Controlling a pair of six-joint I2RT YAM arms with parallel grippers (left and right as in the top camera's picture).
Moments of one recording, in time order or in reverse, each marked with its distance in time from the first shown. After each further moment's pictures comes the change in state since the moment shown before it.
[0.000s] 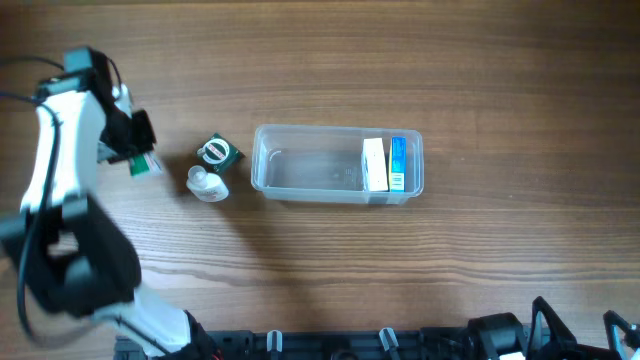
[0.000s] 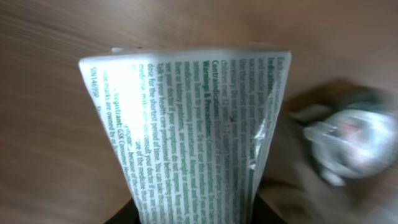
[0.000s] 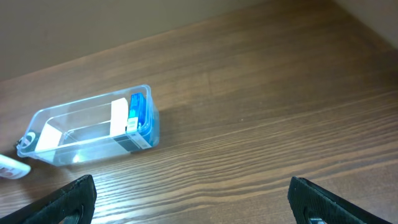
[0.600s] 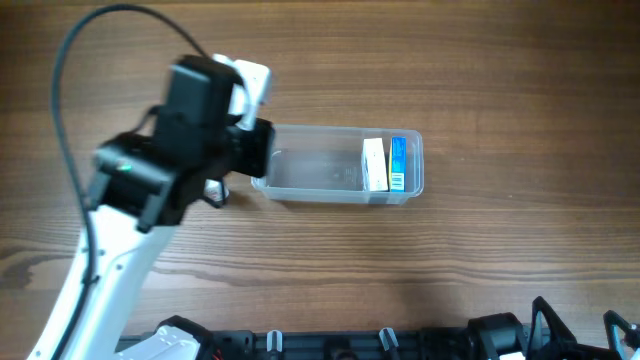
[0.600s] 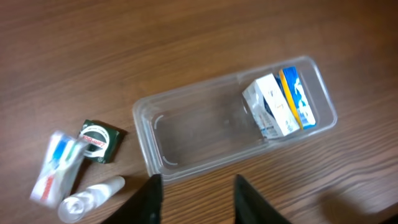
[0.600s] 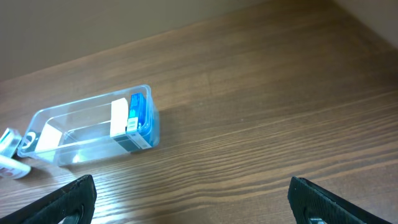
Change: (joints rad) left arm -0.743 -0.531 0.063 -0.048 0.032 -0.062; right arm 0.000 0.000 0.000 0.000 0.000 0.000
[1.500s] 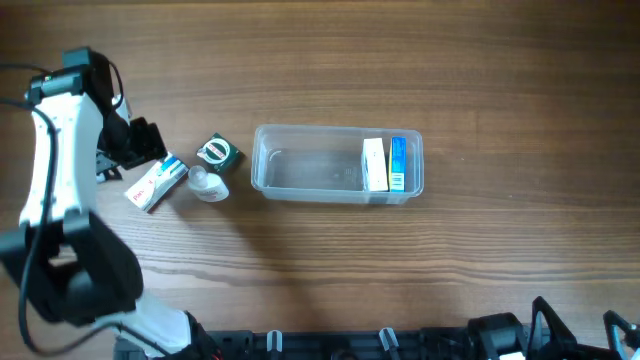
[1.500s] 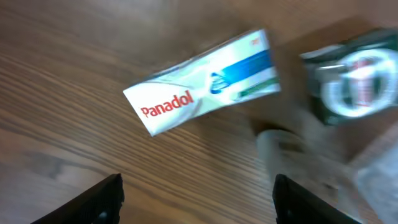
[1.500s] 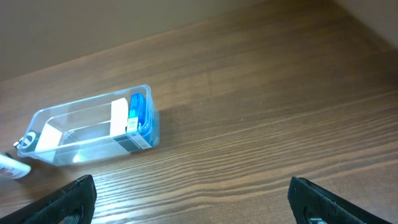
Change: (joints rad) left arm 0.734 0.499 -0.055 -0.142 -0.046 -0.025; right arm 0.000 0.000 0.000 0.000 0.000 0.000
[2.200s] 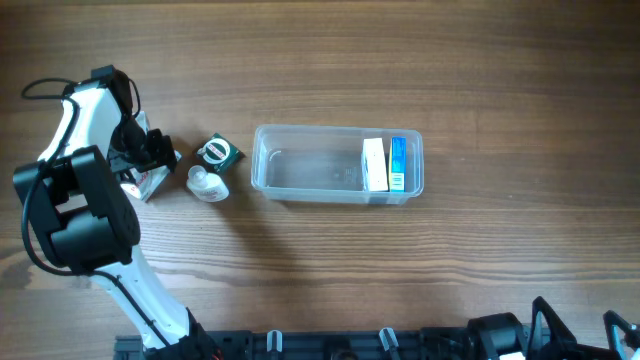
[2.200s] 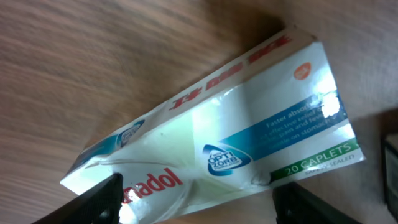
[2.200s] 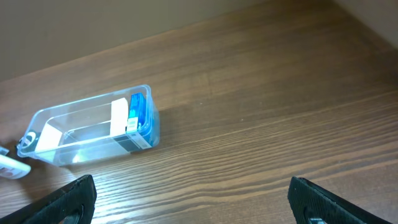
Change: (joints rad) left arm 0.011 0.267 -0.018 0.208 -0.018 0.079; right arm 0.000 0.000 0.000 0.000 0.000 0.000
